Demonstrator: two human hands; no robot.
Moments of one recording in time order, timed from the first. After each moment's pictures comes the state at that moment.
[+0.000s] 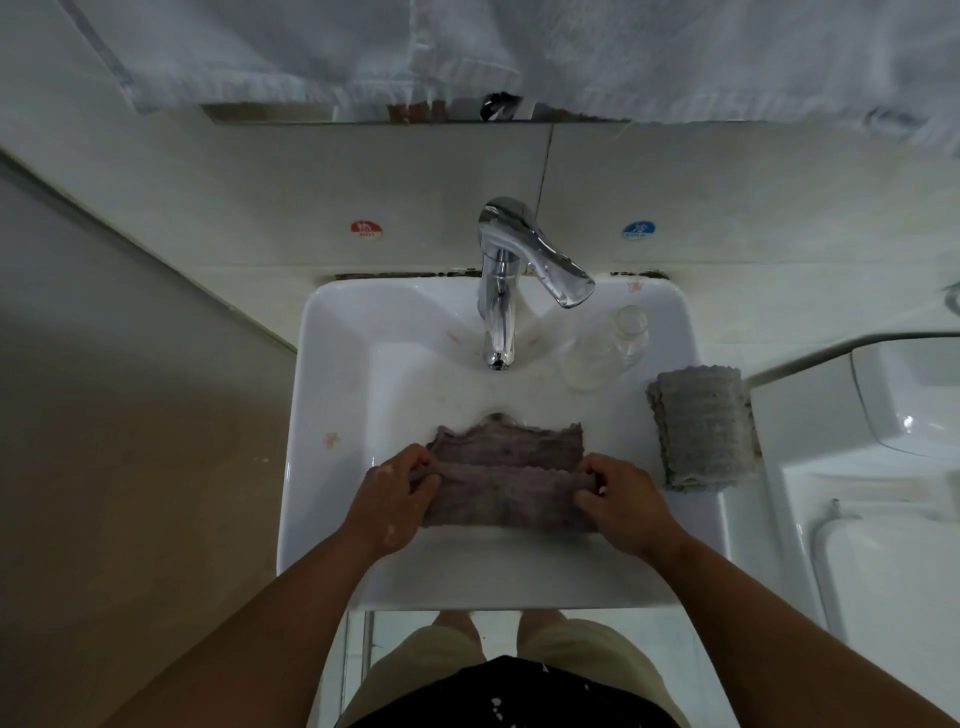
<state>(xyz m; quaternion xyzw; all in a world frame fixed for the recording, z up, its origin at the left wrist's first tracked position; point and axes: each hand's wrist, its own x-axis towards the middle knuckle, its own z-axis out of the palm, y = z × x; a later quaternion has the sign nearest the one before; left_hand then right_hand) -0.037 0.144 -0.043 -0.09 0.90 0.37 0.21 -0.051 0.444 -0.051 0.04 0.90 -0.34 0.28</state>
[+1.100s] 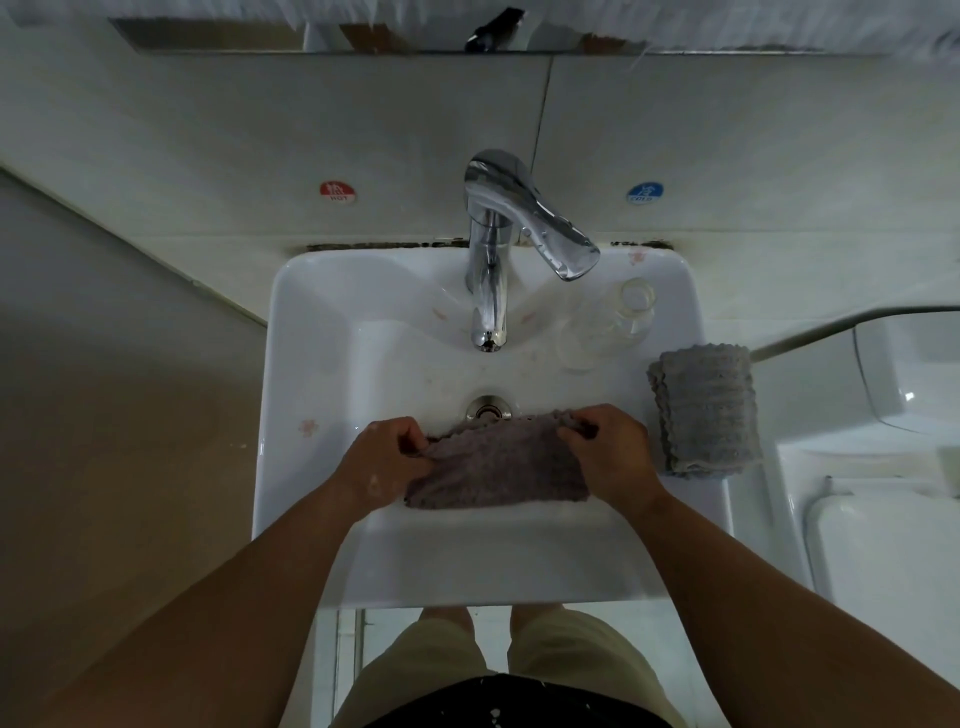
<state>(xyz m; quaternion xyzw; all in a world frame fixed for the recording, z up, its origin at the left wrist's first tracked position) -0.070 0.139 -0.069 -0.16 0.83 0.44 0.30 -0.083 0.426 -0.074 0.12 0.92 -0.33 0.16</state>
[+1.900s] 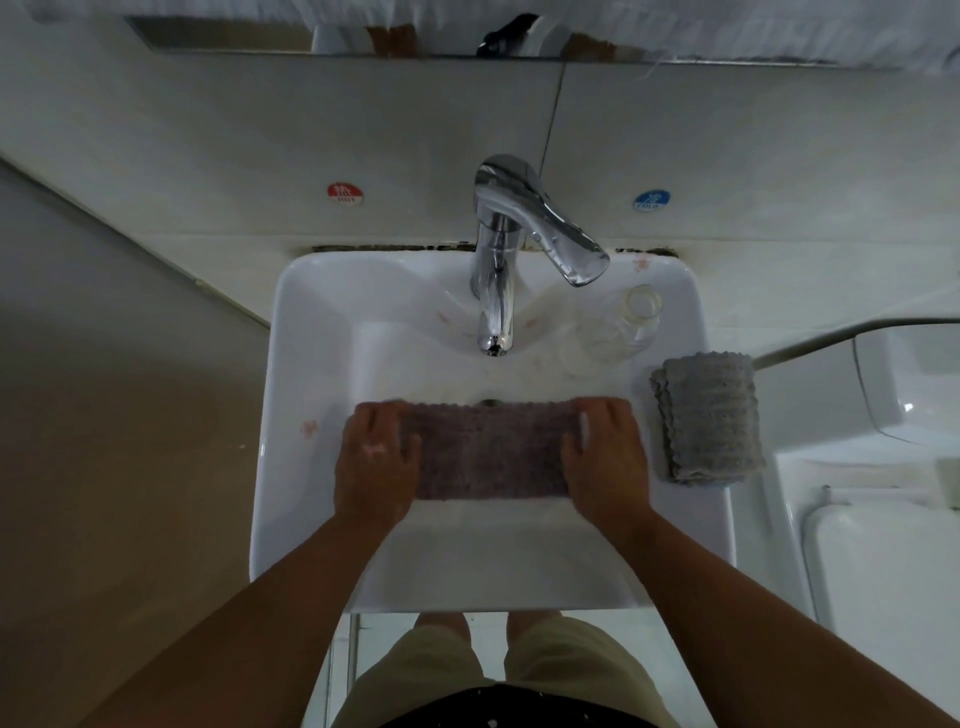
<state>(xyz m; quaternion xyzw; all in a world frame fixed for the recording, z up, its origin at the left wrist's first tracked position) -0.049 0.152 -0.081 -0.10 0.95 0.29 0.00 -0.069 0.410 -0.071 0.08 0.95 -0.28 0.07</state>
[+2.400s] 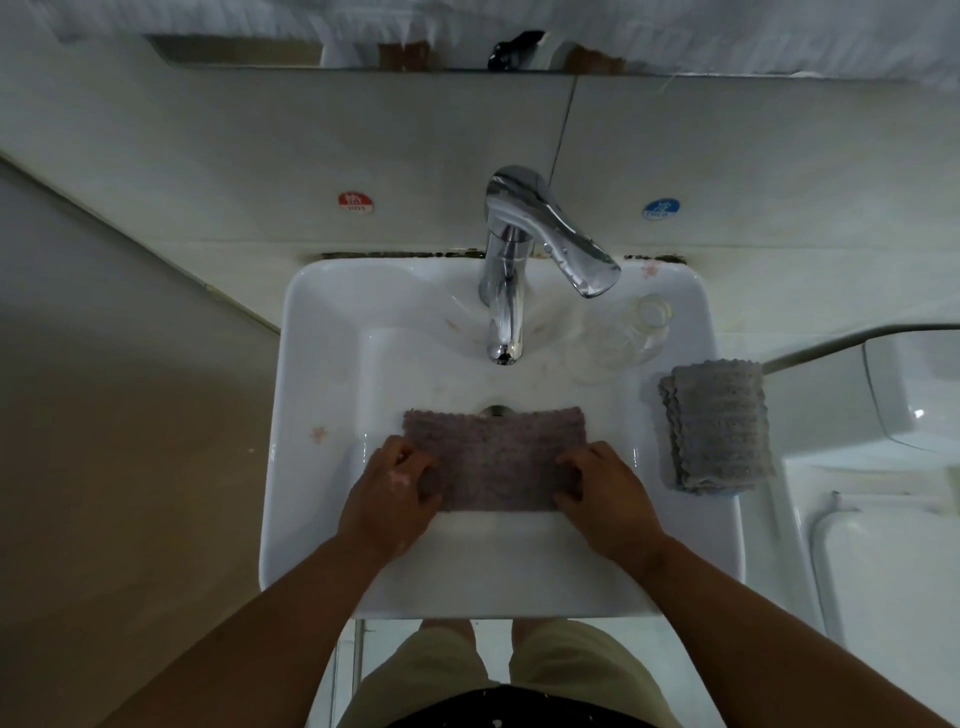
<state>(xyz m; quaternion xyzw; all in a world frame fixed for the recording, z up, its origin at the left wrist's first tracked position) -0.027 0.141 -0.092 -0.01 0.96 0.24 0.16 -0.049 0.426 -0.083 0.00 0.94 -0.24 0.26</state>
